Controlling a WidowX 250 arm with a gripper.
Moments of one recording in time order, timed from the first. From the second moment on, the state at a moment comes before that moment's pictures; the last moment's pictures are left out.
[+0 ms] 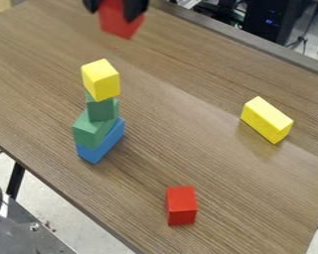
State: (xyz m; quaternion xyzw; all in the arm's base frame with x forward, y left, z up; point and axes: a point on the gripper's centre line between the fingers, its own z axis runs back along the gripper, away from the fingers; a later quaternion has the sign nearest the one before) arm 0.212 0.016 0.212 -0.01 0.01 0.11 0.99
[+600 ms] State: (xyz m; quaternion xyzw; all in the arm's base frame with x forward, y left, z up) arm 0.209 -0.071 0.124 -0.08 0.10 -0.06 0.99
